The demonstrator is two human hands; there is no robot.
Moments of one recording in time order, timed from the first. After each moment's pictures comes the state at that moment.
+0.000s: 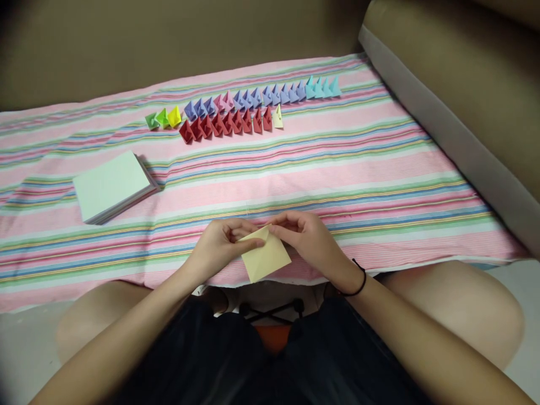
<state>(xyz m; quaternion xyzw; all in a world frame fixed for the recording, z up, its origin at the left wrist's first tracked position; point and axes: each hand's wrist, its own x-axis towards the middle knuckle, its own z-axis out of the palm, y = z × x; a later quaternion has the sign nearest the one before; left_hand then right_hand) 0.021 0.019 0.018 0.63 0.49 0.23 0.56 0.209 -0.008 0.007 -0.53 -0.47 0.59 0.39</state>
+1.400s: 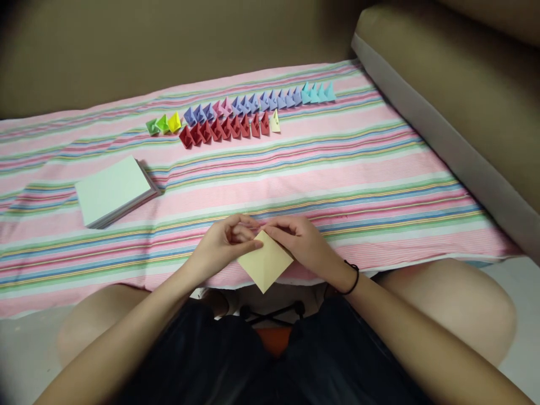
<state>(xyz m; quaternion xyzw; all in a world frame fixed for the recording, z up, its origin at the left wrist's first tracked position) 0.020 0.020 0.014 0.57 0.44 0.24 0.65 0.205 -0.009 0.007 -0.51 -0.56 0.56 0.34</state>
